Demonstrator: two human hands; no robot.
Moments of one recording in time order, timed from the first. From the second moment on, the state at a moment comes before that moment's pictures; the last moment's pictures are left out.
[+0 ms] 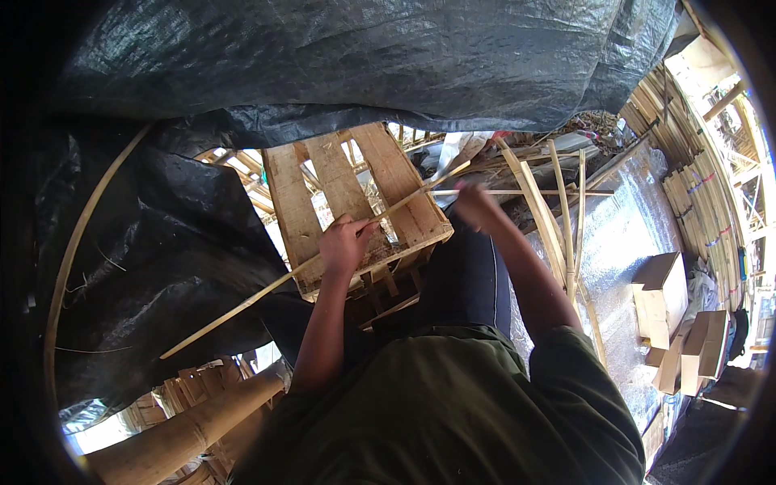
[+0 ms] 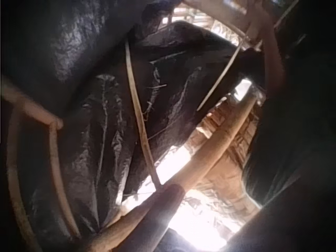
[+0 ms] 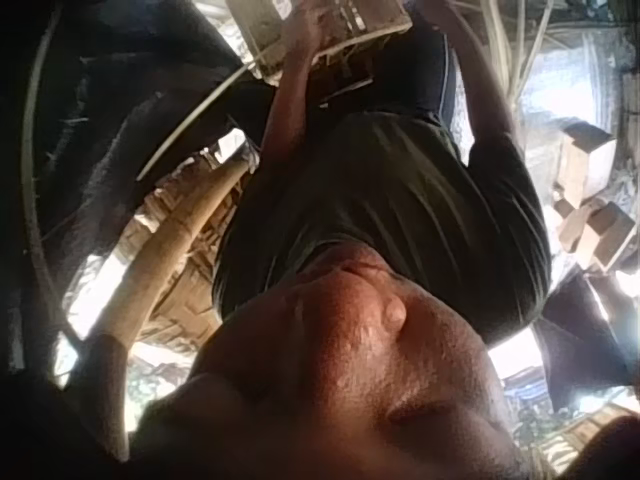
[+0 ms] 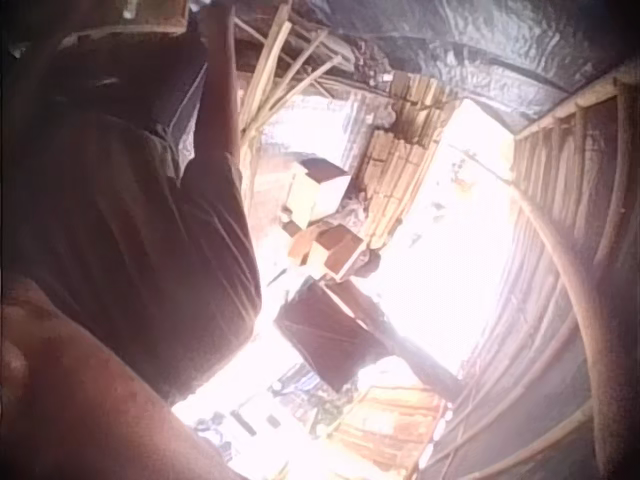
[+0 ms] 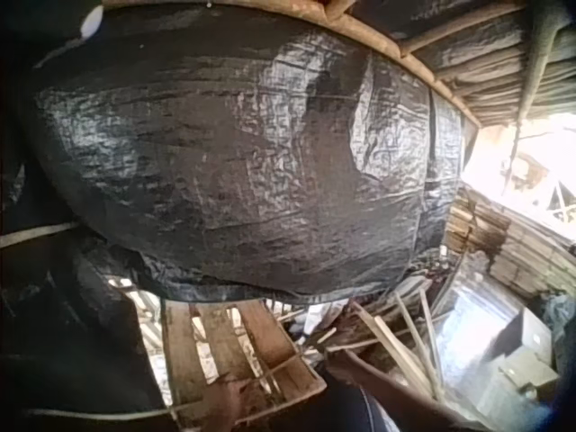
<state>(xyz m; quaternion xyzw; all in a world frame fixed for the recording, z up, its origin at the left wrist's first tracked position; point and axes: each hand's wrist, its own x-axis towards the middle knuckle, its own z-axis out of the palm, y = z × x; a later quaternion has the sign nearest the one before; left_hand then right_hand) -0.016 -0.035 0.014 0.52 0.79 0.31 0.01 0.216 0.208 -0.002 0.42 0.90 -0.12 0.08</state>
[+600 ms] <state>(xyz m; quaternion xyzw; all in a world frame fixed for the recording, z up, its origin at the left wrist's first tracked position) -0.018 -0.037 0.013 0.53 0.79 0.32 0.01 0.174 0.126 0.057 0.59 0.70 -0.41 0.02</state>
